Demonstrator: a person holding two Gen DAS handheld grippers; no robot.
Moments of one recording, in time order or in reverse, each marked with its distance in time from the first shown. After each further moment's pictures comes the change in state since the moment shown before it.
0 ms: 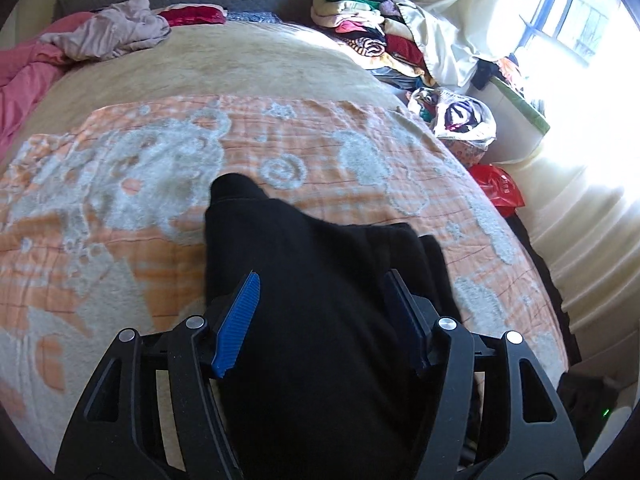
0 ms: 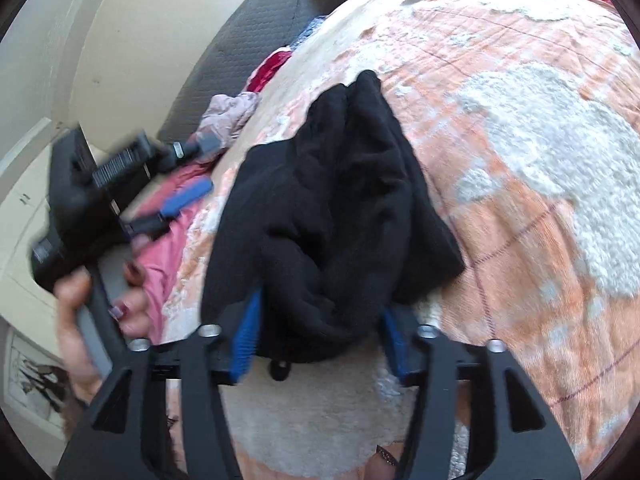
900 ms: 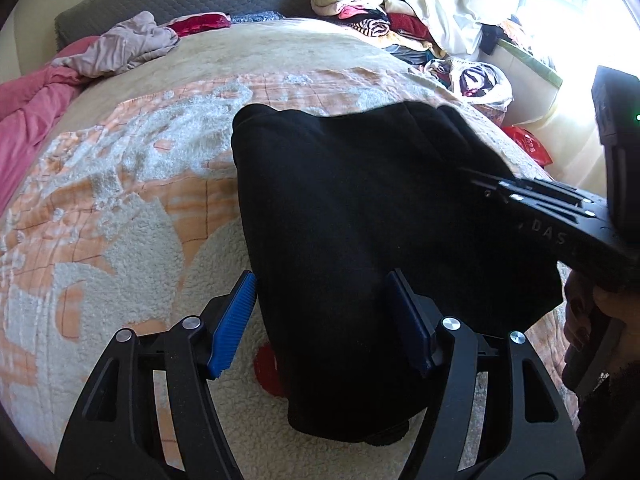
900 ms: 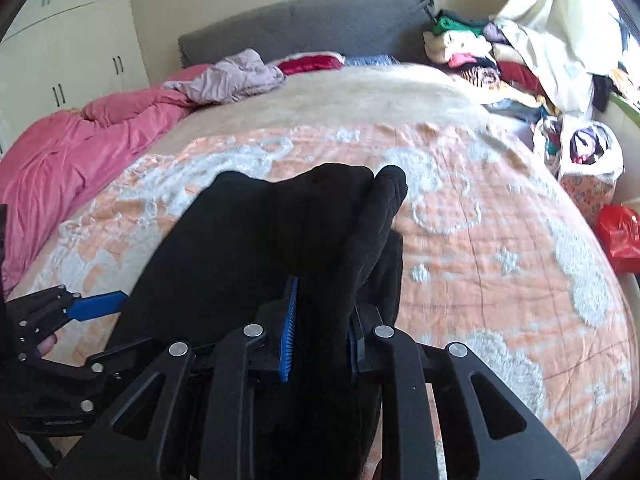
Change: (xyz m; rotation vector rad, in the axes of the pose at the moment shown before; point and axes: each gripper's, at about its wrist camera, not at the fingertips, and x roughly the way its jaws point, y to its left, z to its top) left arm 0.002 -0.007 -0.070 0.119 0.018 0.122; right arm 0.083 0.034 0.074 -0.607 0.044 -0.368
